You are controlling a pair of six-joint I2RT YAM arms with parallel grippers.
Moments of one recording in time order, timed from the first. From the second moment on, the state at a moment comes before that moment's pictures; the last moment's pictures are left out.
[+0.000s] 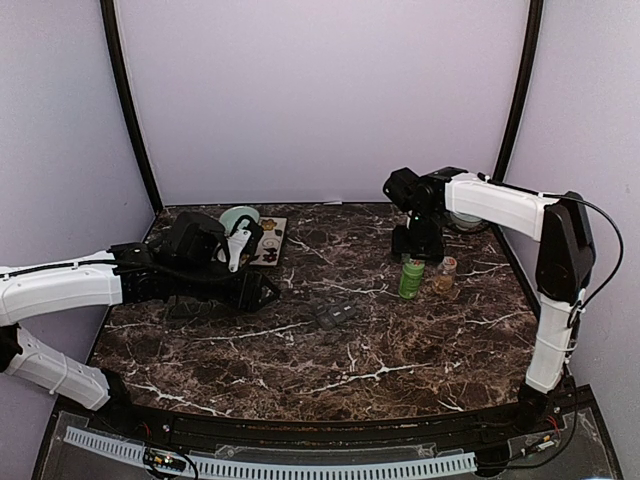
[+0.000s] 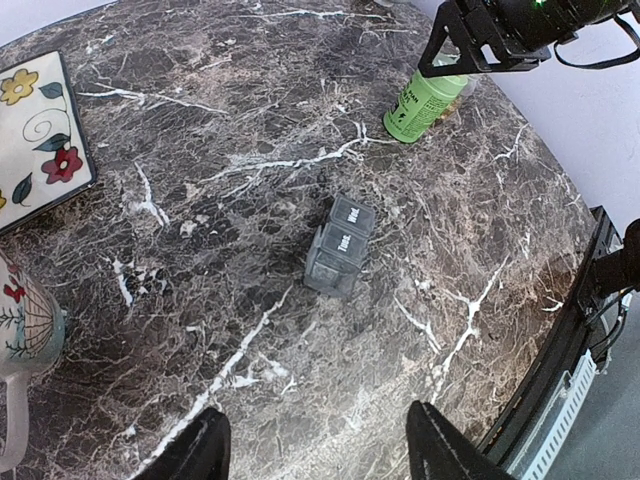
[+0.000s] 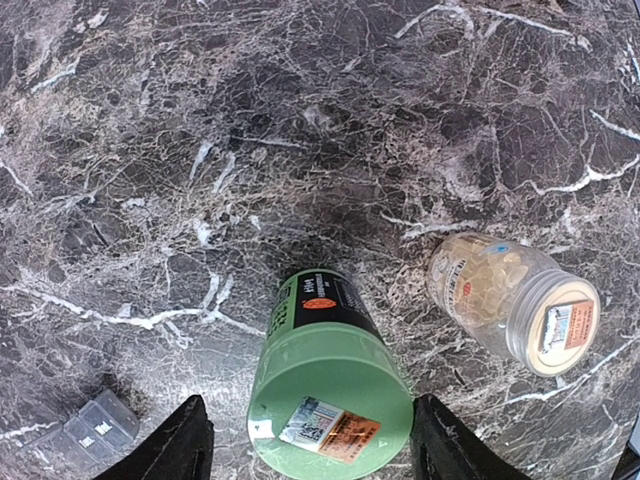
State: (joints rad) left arm -0.85 1.24 0.90 -0.36 0.07 -0.38; right arm 0.59 1.92 1.66 -1.08 0.23 0.68
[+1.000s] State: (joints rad) left arm -0.85 1.24 0.90 -0.36 0.07 -0.38; right arm 0.58 1.94 1.66 -1.07 0.20 0.67
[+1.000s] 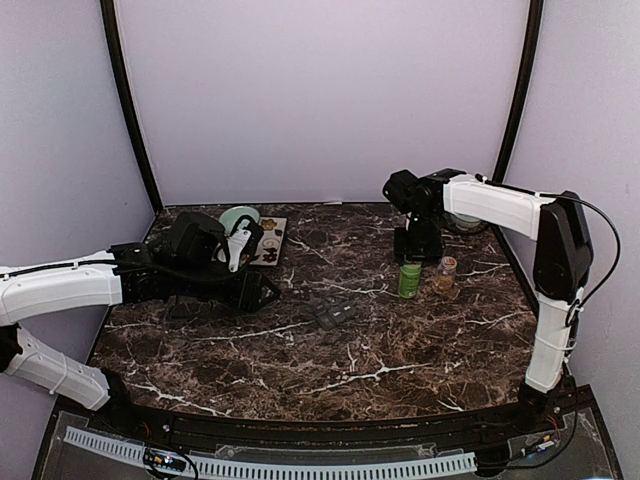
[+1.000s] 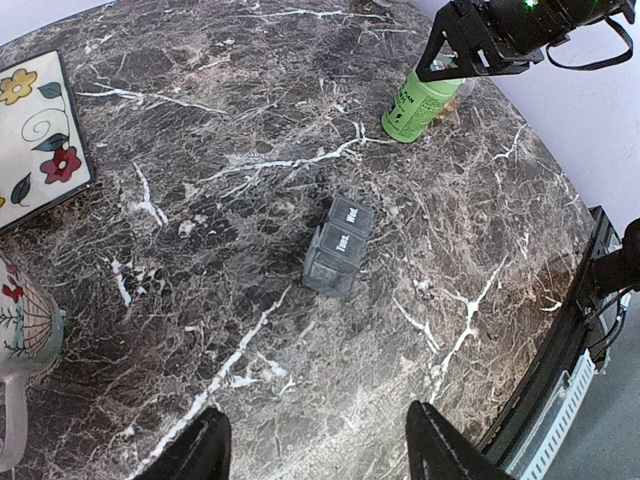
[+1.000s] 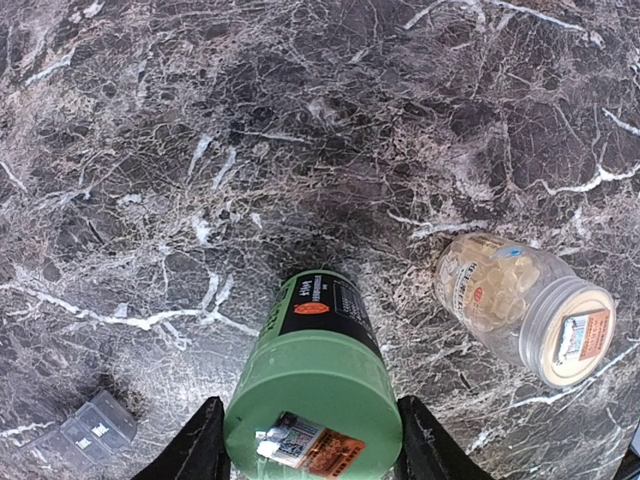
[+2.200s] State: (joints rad) left arm -0.82 1.24 0.97 -0.37 0.14 -0.41; right arm 0.71 1.73 1.56 -0.89 0.03 0.69
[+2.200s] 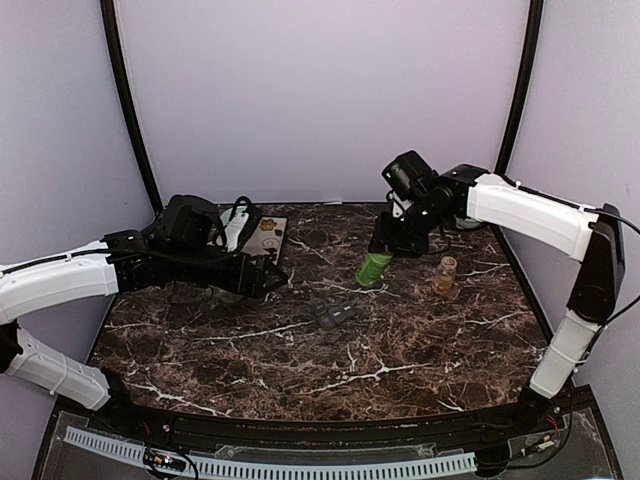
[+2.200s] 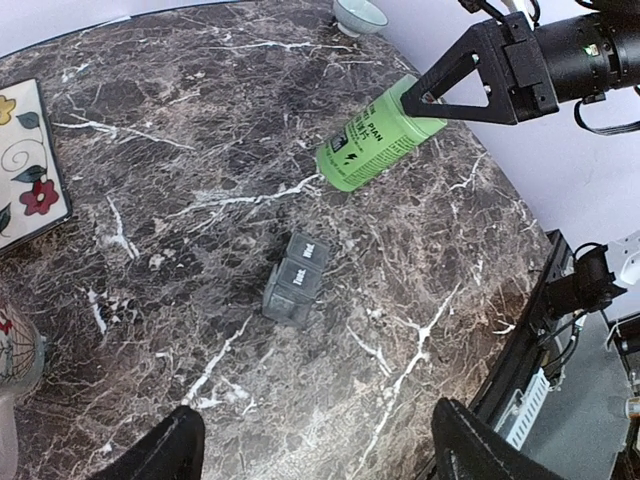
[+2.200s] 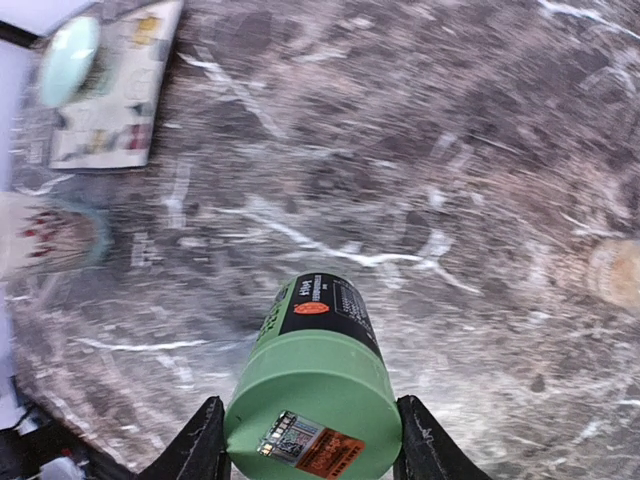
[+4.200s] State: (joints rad) left arm -0.55 1.32 0.98 0.33 0.91 -0.97; right arm 0.88 1.46 1.22 0.14 -0.45 1.11
